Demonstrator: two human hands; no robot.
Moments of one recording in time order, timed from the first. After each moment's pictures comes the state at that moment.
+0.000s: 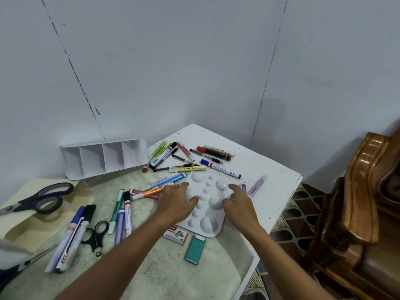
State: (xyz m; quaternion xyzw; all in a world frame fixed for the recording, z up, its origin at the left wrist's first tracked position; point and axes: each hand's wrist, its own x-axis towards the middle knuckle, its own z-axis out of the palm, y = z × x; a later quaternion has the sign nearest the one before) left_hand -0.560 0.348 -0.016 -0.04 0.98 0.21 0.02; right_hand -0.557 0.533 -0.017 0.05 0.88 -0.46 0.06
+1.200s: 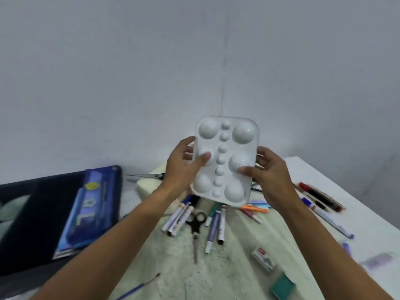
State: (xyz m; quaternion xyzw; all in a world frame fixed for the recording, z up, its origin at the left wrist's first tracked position) left_hand -0.455 0.181 0.113 -0.16 0.73 0.56 -0.35; right_hand -0.567 0.361 0.112 -0.31 0.61 -0.72 0.11
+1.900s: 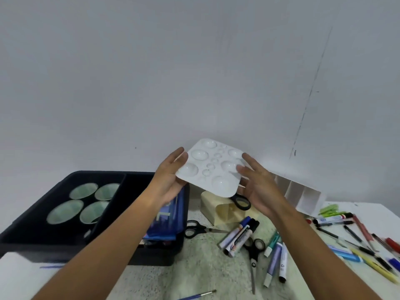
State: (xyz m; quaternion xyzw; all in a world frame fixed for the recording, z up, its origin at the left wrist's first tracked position) left_hand -0.324 0.054 0.129 -0.19 0.44 0.80 -0.37; right_hand -0.503 0.202 0.123 -0.29 0.44 -0.73 0.43
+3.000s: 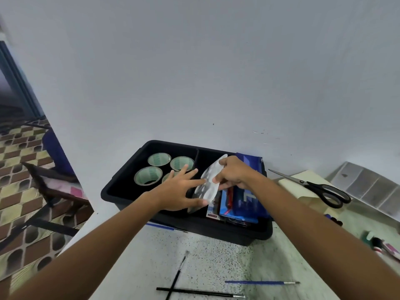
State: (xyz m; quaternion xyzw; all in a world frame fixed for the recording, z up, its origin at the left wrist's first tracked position) left_hand -0.122 -0.031 0.039 -0.30 0.94 0.15 -0.02; right_hand -0.316 0.026 0.094 -0.43 0.71 -0.35 0.44
